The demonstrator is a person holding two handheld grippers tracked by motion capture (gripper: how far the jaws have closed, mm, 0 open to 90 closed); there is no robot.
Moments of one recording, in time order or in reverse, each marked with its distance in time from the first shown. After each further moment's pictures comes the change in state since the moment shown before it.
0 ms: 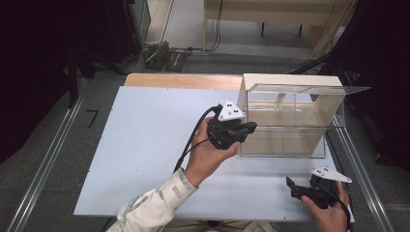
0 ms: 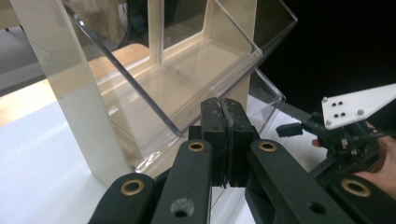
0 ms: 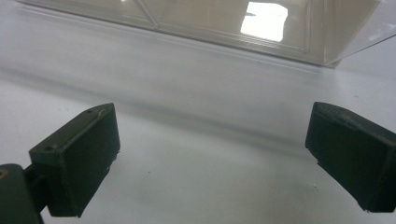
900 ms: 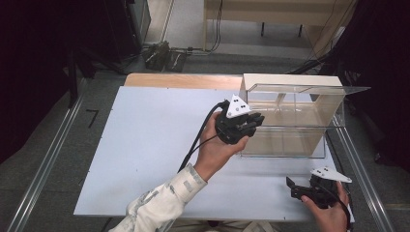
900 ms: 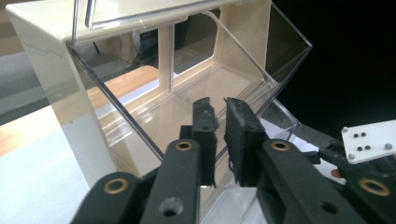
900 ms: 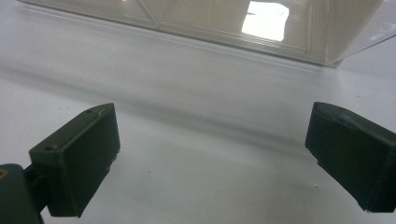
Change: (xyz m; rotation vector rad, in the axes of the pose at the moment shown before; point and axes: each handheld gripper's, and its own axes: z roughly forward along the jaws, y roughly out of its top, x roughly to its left) left arm -0.001 0.006 0.019 -0.080 0.045 0.009; right arm 0.000 0.000 0.000 -0.001 0.002 0.005
